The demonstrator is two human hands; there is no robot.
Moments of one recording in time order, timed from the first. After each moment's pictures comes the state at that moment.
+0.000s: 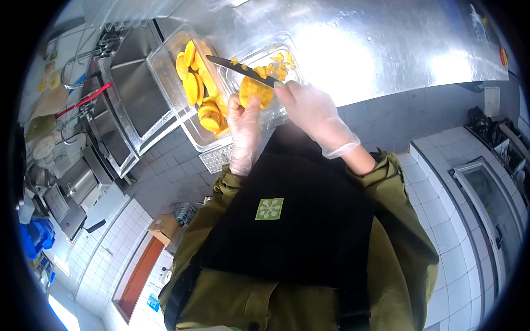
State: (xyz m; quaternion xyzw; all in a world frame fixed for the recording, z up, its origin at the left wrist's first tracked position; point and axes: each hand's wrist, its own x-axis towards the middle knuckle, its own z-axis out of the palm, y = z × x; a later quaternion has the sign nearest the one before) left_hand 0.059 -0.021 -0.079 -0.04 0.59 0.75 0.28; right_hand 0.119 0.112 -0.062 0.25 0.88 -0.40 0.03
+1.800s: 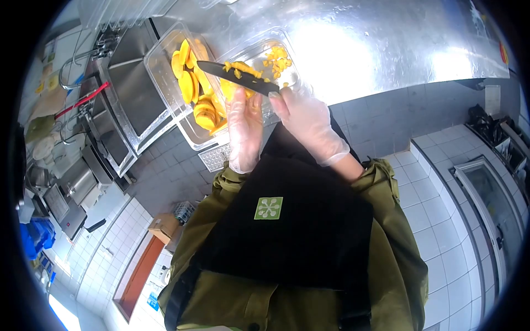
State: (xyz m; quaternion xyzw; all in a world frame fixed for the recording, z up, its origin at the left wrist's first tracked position) left_hand 0.059 -0.011 -0.081 -0.17 0.40 0.85 0.30; right_hand 0.140 0.090 -0.079 0.23 0.90 -0.37 -0.05
